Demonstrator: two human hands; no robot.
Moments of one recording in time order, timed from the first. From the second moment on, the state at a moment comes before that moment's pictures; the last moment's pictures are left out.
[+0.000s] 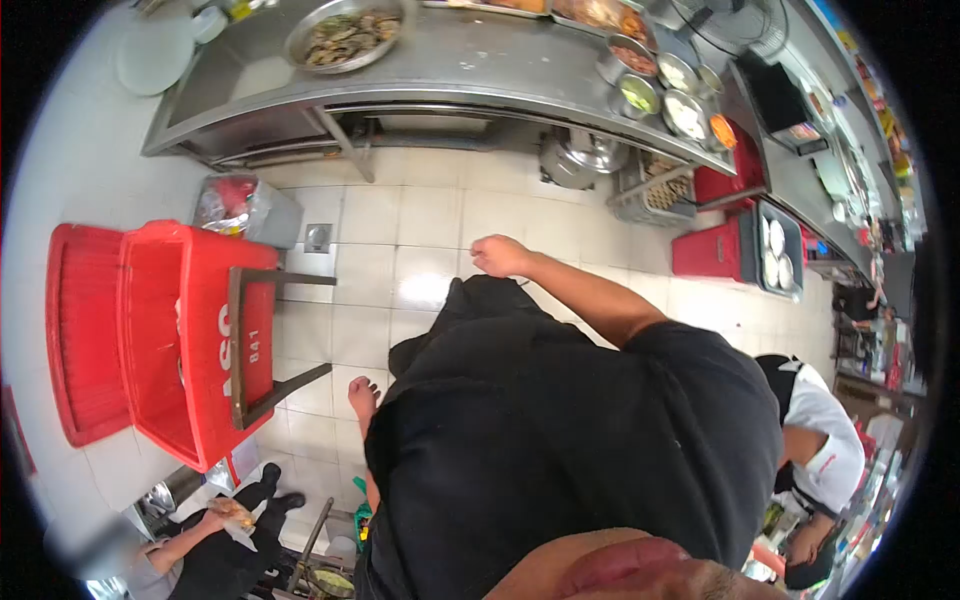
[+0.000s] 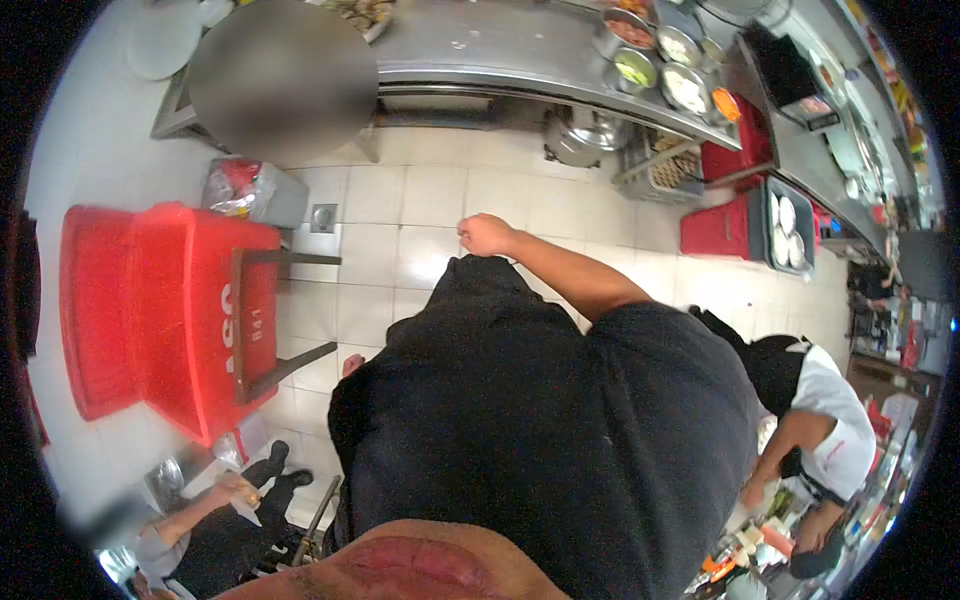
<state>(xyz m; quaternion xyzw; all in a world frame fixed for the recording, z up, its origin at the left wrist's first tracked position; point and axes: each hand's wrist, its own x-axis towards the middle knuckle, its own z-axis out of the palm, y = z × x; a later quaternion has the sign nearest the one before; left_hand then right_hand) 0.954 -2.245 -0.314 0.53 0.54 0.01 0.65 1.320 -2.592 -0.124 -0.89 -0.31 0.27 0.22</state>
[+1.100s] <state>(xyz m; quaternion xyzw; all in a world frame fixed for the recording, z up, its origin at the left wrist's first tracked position) 1.175 -2.156 -0.079 0.74 0.49 0.31 0.33 1.574 -2.217 -0.024 -0.71 -0.50 0.14 0.47</state>
